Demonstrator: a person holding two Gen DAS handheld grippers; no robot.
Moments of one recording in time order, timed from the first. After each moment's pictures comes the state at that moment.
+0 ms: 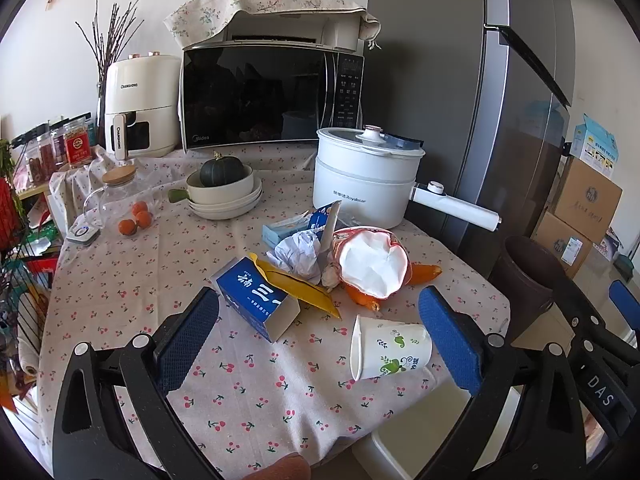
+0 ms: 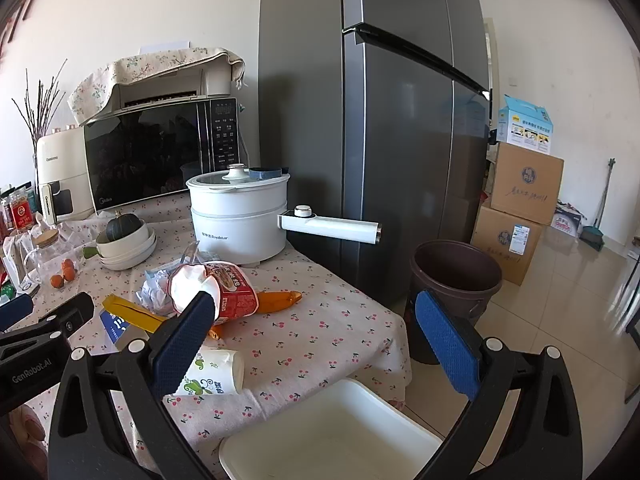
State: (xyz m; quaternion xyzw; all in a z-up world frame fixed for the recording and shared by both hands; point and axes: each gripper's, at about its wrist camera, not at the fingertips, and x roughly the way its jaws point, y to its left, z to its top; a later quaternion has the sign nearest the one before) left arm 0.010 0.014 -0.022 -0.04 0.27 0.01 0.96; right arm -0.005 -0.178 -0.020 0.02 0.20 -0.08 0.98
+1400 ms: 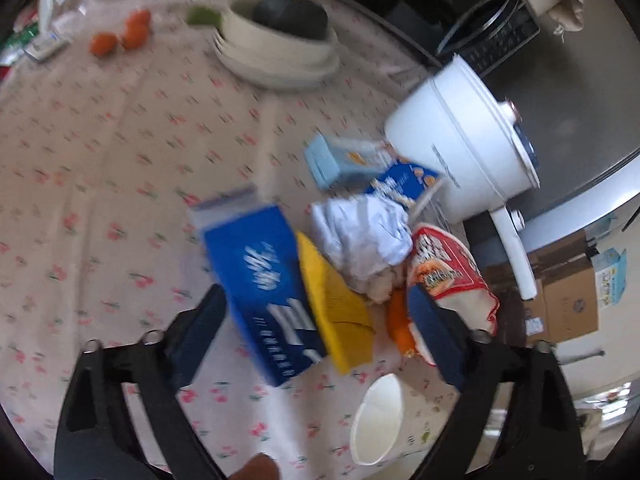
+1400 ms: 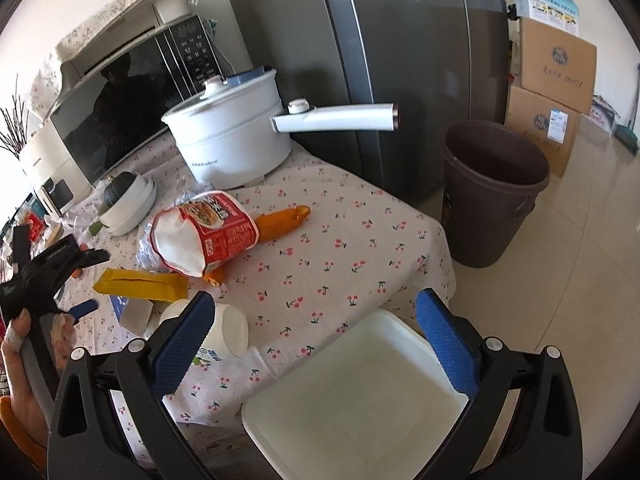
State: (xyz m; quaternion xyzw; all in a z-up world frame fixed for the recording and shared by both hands) left arm 0.172 0.124 -0.100 -0.32 0.47 0.02 0.82; right arm 0.070 -0.223 -0.067 0.14 0.39 -0.02 0.91
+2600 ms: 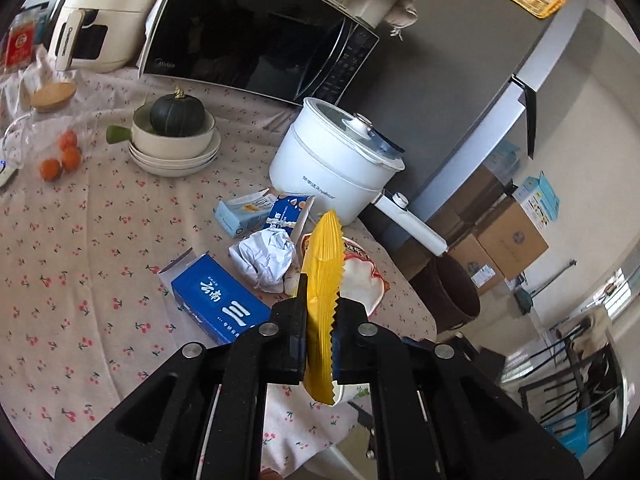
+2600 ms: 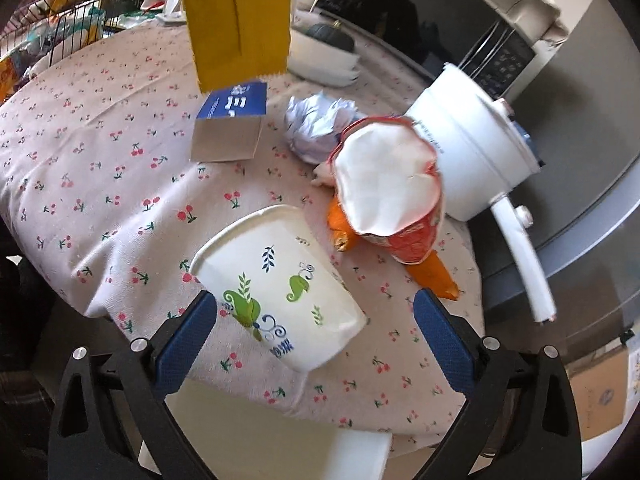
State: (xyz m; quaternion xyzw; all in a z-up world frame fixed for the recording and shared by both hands) left arm 0.099 0.119 -0.008 -0.21 0.36 -0.15 0.90; right arm 0.098 -0.071 -0.141 -0.35 0.34 0.25 0.84
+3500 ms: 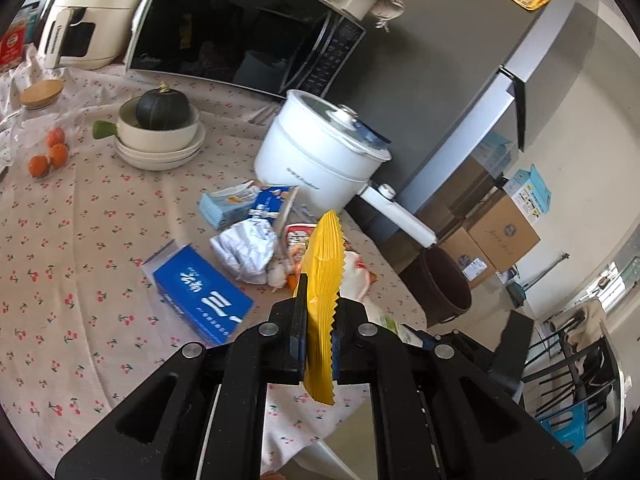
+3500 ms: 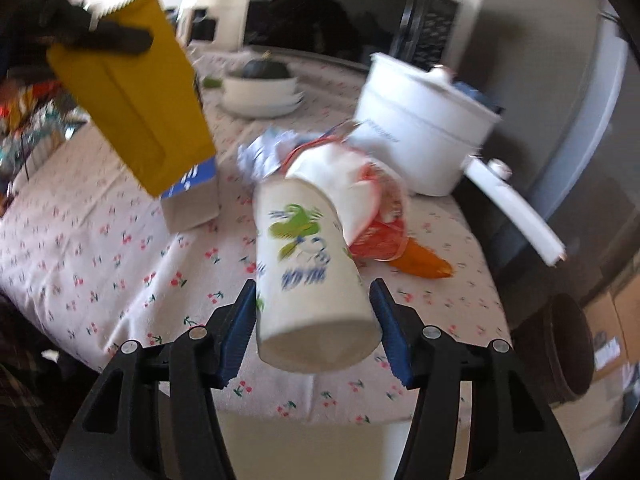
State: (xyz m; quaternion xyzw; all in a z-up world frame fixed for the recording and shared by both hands) left arm 0.095 0.104 -0.009 -0.21 0.36 -0.17 0.89; right arm 0.089 -0.112 -0.099 -0.17 0.34 0.20 0.90
